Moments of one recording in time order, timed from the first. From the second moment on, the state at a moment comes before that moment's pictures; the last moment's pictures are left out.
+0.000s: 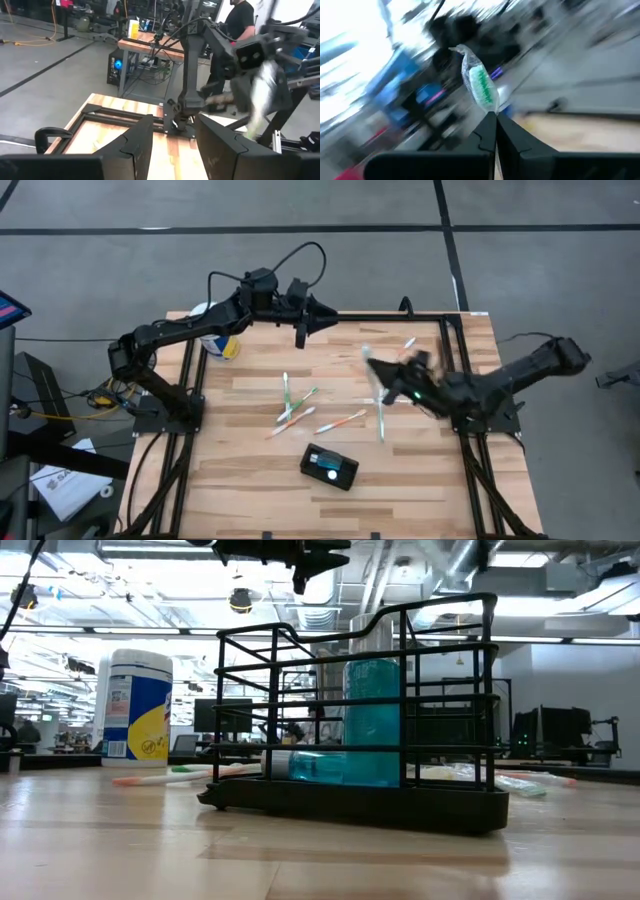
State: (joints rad) left arm 0.44 1.53 1.35 0.08 0.44 -0.14; right arm 0.41 1.10 0.75 0.49 1.02 0.55
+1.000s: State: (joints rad) left arm 0.36 1.52 1.34 0.09 0.53 -0.18; right arm 0.80 1.87 1.16 0.74 1.57 0.52
